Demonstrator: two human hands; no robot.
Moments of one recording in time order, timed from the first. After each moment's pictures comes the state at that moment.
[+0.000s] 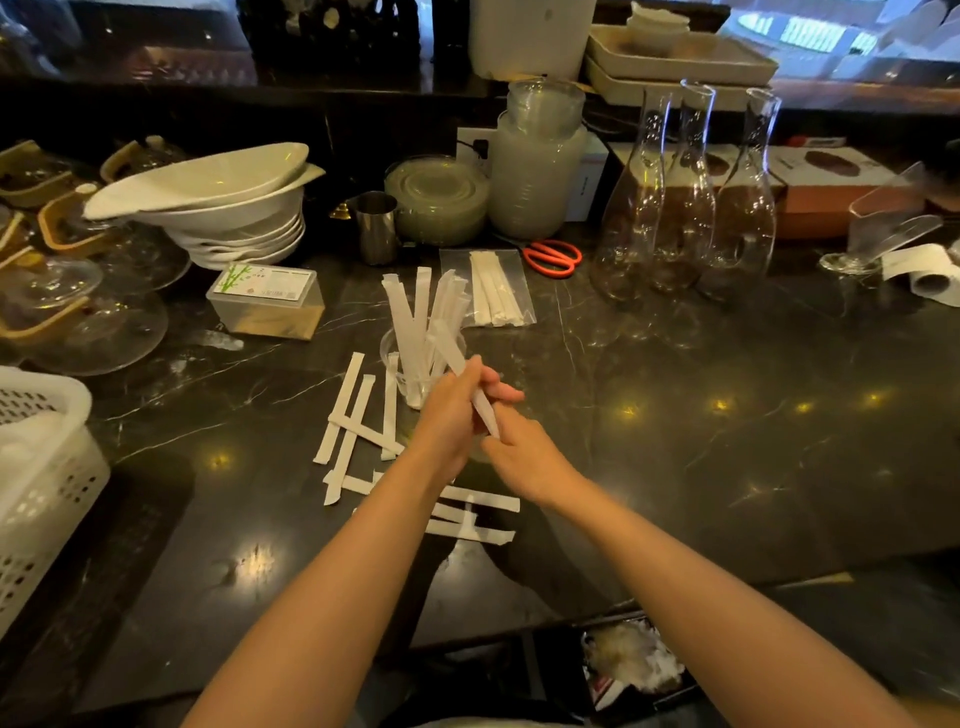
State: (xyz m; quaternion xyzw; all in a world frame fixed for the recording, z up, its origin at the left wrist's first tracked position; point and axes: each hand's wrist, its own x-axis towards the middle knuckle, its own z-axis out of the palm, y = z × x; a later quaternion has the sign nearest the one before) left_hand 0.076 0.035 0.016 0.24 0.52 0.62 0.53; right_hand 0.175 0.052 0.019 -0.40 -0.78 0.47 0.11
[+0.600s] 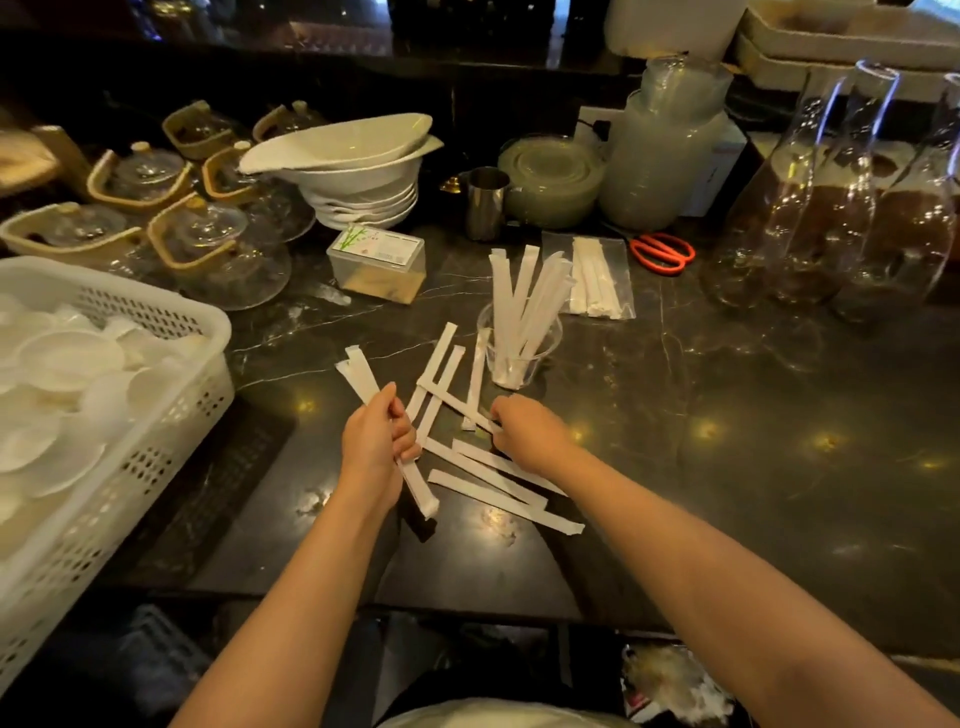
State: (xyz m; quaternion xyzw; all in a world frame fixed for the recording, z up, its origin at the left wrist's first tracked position) left_hand 0.003 -0.066 0.004 -0.02 0.57 0.72 0.40; right_hand 0.102 0.057 -0.021 -0.34 -0.91 0.23 -0.09
